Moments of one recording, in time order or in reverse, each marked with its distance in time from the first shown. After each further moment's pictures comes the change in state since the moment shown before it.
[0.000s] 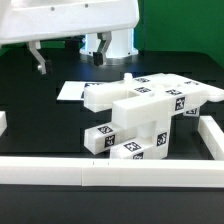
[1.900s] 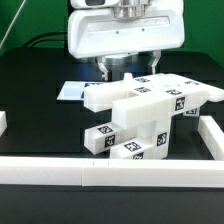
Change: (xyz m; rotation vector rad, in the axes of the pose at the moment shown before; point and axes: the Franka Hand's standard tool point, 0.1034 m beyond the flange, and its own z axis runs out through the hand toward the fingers) arm -0.066 -0.120 0.046 -0.022 0.023 0.125
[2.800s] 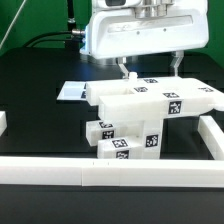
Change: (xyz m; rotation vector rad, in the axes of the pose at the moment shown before) arm 0.026 -0.035 0.002 0.016 0.020 0.088
